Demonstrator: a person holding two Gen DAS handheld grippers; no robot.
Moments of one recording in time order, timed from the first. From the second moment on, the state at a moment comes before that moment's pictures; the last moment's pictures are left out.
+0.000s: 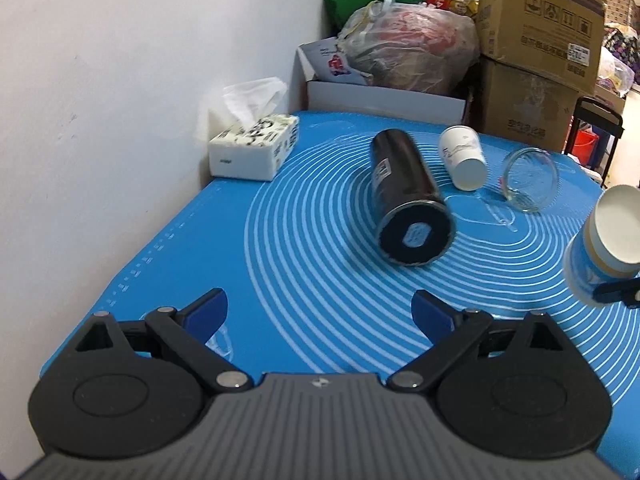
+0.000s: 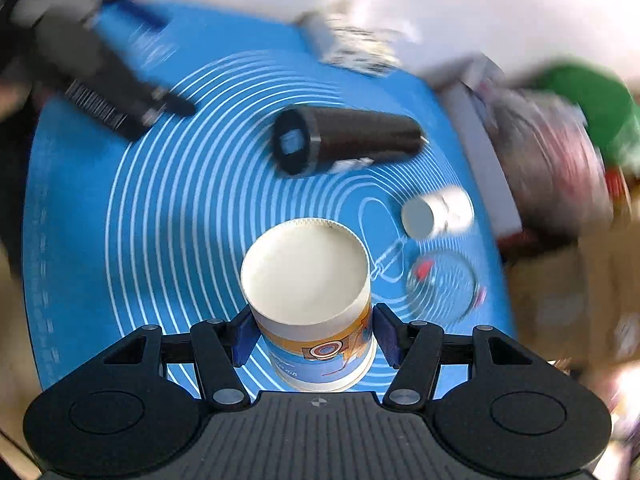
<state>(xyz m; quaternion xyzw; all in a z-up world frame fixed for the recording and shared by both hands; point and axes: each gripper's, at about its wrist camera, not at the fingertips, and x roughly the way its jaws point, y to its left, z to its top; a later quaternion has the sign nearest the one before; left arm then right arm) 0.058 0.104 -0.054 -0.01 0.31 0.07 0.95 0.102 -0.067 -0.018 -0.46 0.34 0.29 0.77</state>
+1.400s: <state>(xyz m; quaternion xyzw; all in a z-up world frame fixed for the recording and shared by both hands) 0.065 0.039 -0.052 0.01 0.29 0.02 0.96 0.103 -0.180 -0.084 0.02 0.32 0.12 0.94</state>
